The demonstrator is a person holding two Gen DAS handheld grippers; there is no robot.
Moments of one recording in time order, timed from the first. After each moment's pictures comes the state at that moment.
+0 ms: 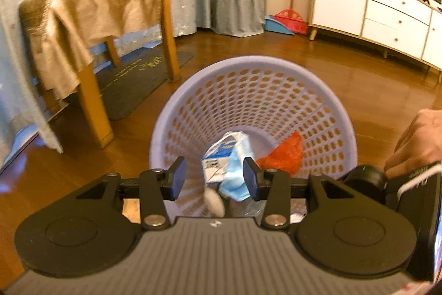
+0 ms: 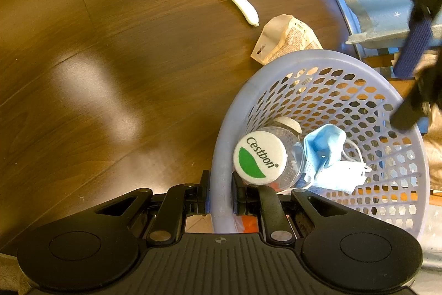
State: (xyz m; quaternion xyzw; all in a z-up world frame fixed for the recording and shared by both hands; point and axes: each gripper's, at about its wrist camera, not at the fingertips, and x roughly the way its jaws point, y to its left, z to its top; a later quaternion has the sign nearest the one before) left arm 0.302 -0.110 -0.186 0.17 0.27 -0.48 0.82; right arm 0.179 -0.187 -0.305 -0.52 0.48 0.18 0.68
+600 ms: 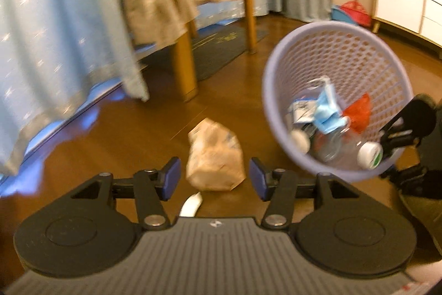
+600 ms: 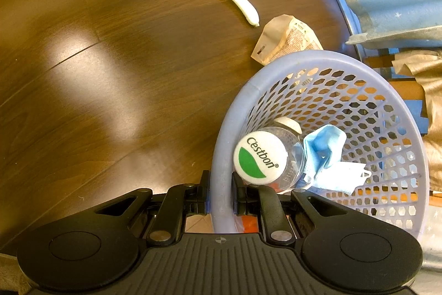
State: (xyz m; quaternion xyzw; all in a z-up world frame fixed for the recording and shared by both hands) left arm 0.307 0.006 -0.200 0.18 0.31 -0.34 0.87; right arm 0.178 -0.187 -0.304 -0.52 0.48 0.18 0.68
